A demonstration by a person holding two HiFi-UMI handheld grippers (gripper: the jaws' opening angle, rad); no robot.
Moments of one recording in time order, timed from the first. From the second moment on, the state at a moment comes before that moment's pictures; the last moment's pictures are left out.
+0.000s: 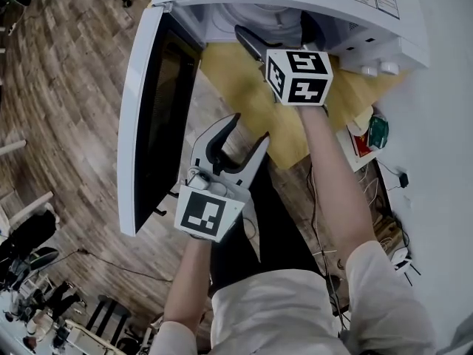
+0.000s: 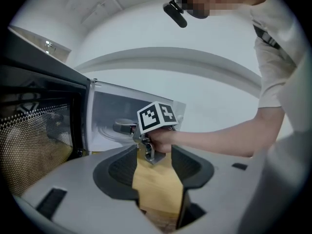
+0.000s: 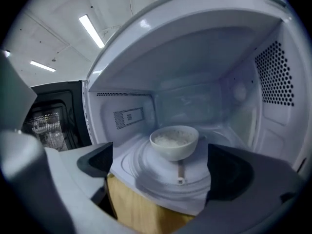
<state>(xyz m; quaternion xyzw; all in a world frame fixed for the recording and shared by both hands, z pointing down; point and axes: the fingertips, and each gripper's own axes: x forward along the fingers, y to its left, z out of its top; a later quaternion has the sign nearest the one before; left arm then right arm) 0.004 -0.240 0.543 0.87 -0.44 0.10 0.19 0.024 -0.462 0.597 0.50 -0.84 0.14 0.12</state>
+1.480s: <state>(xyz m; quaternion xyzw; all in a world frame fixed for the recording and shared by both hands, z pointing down) 0.005 -0.252 0.553 0.86 -0.45 0.10 0.20 0.017 -0.534 0.620 0.51 -0.82 0.07 0.26</state>
